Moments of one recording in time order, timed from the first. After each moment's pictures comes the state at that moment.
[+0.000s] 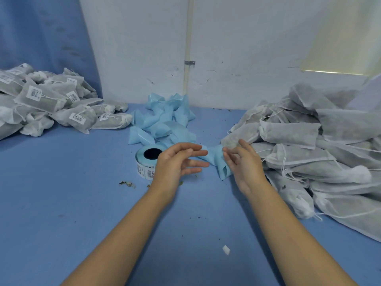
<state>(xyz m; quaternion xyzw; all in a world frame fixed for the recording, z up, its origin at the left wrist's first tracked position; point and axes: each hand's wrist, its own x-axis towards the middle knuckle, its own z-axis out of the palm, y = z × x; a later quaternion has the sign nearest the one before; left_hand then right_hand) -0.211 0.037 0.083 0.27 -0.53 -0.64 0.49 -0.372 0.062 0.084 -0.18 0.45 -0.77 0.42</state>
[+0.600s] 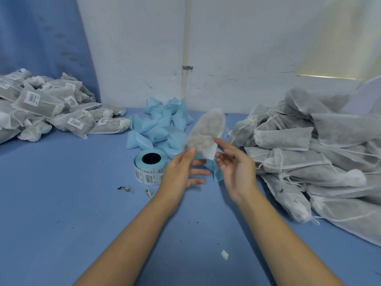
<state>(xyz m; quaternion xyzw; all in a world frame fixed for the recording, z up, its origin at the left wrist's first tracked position) -0.229 0.040 0.078 0.31 -0.48 -0.68 0.47 -0.354 0.068 0.086 -0.25 0.36 -0.78 0.45</state>
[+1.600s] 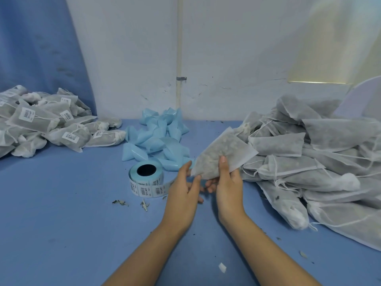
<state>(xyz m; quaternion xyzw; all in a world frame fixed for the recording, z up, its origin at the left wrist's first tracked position) -0.241 0.051 0.048 0.35 -0.65 -0.47 0.48 -0.334 0.074 0.065 -0.29 0.49 -0.77 0.29</state>
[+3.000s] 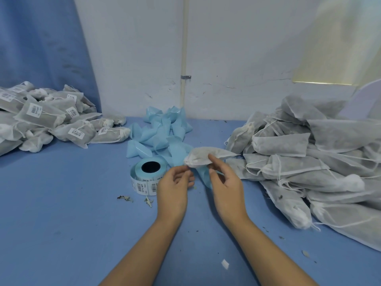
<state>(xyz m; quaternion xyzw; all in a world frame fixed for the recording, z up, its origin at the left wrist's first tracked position) -0.235 0.034 0.042 0.37 -0.51 -0.52 0.57 -0.335 0.083 0.055 -0.47 0.57 -0.65 0.19</state>
